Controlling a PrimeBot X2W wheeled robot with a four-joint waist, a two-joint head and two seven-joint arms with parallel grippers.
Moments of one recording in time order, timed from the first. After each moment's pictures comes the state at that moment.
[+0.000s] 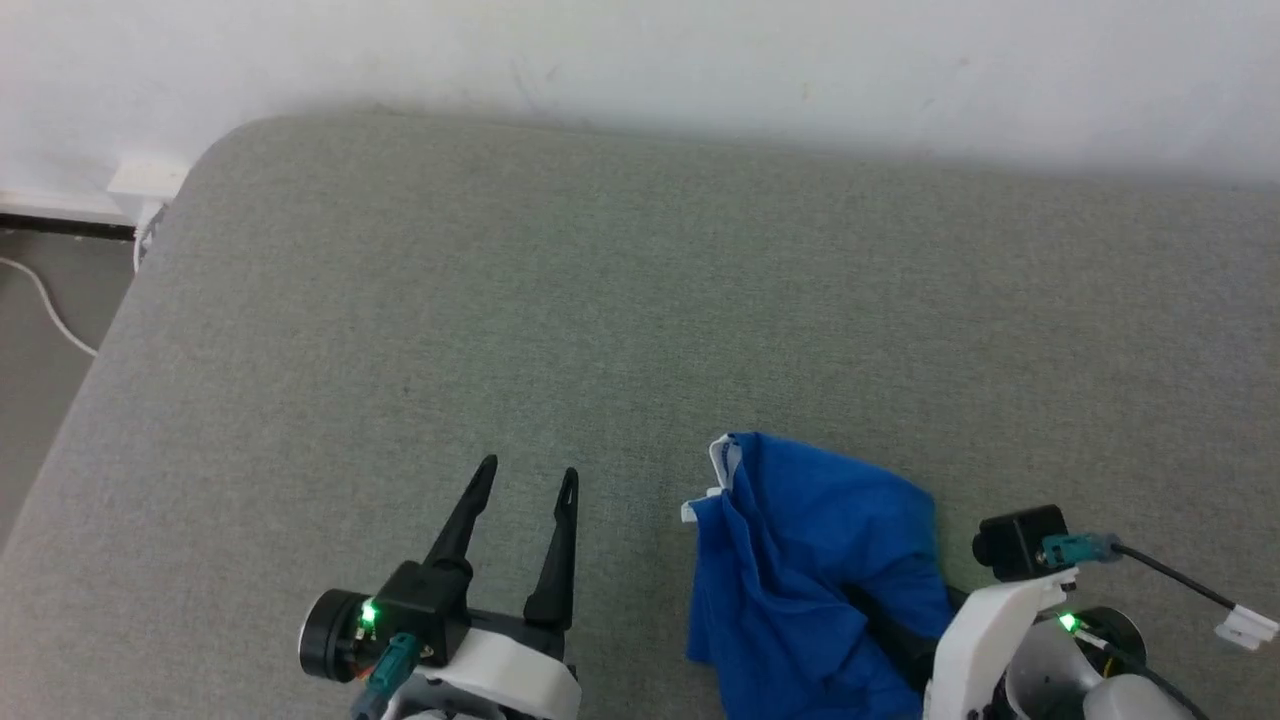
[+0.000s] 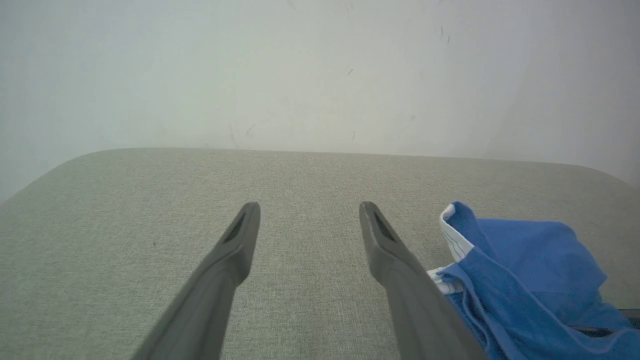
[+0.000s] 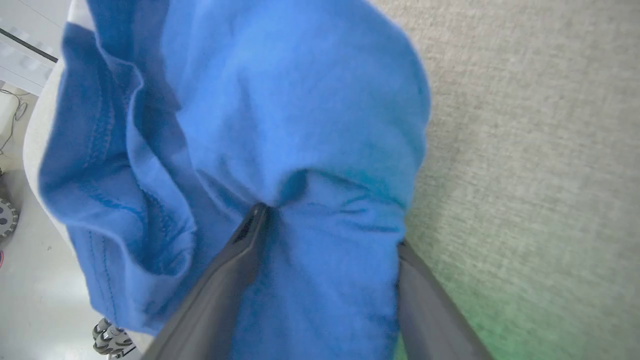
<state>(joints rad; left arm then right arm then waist) -0.01 0.05 -0.25 0.08 -0.12 0.00 -0.26 -0.04 -0.24 0.29 0.18 0.55 0.13 0.39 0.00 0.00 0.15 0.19</state>
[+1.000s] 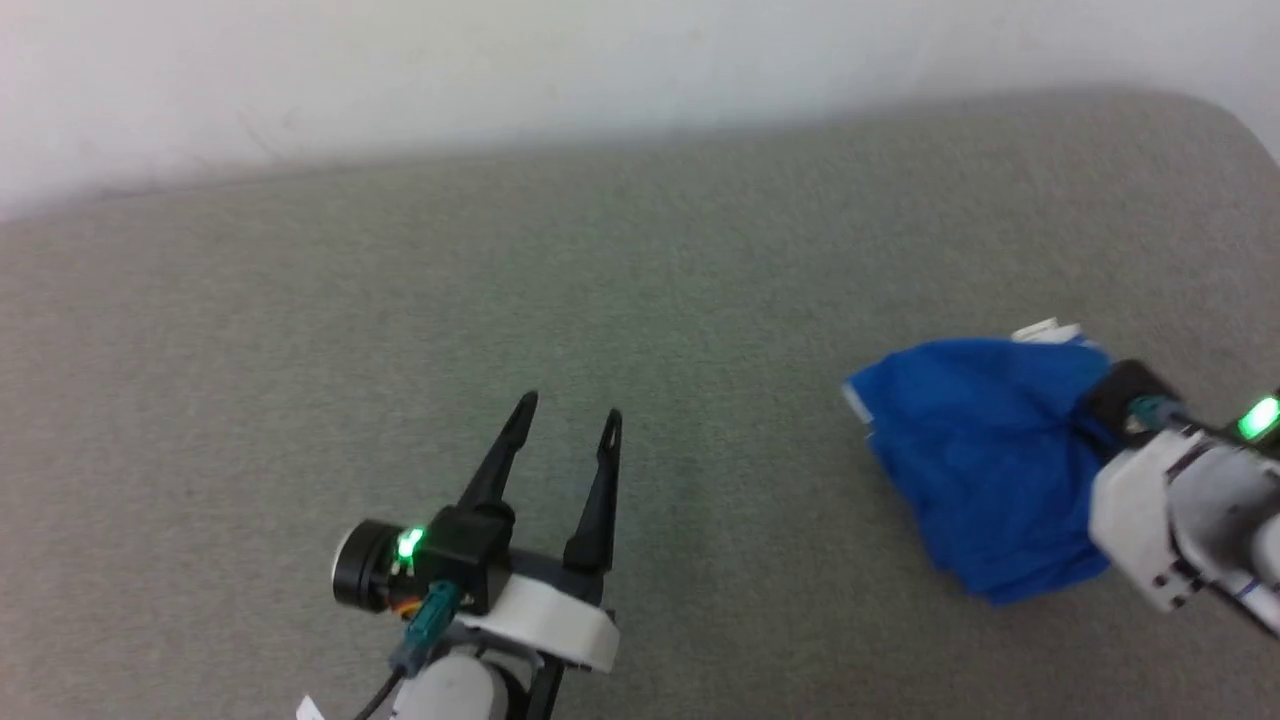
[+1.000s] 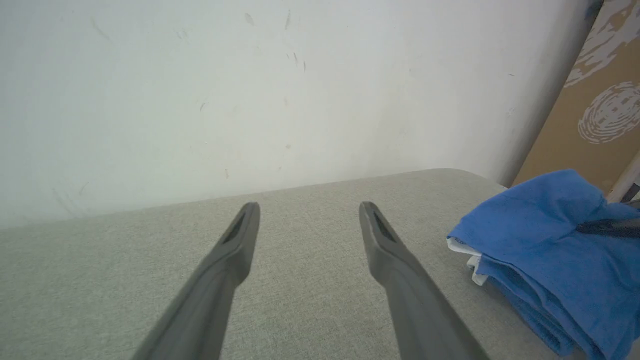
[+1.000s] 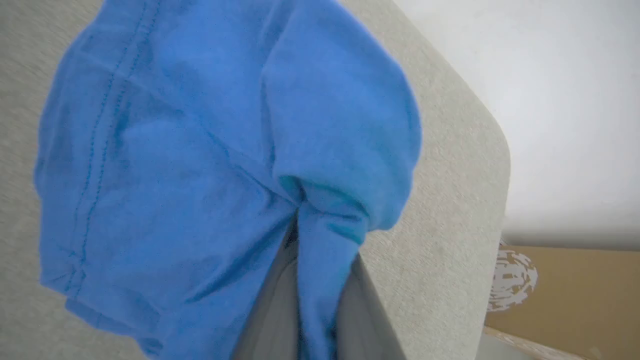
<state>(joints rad) -0.10 0.05 -0.32 0.08 -0.12 0.04 -0.26 -0.37 -0.69 0.53 0.13 0.27 0.13 0.44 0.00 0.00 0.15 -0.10</state>
